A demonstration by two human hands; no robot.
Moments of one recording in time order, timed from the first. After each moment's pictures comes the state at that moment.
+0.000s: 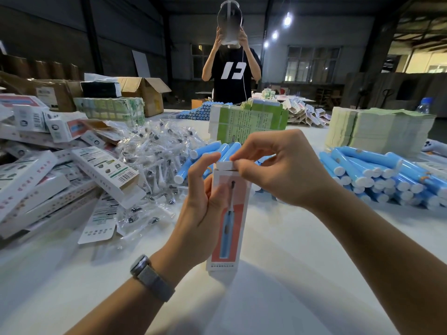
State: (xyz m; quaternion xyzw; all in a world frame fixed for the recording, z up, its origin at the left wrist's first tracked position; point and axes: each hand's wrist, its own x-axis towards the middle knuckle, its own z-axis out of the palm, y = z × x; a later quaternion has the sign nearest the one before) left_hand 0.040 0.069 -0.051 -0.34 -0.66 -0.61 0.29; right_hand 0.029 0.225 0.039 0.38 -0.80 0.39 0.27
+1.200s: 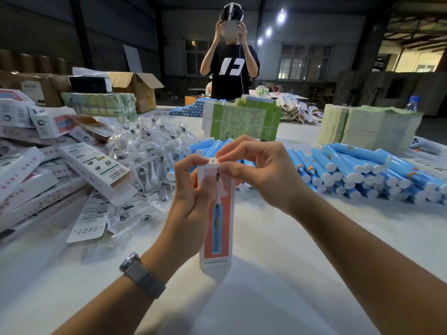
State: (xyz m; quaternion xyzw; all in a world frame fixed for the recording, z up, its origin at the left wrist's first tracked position) left_hand 0.038 0.067 -0.054 -0.30 -0.63 -0.66 0.27; right_hand 0.014 0.220 0.014 0.39 -0.72 0.56 0.14
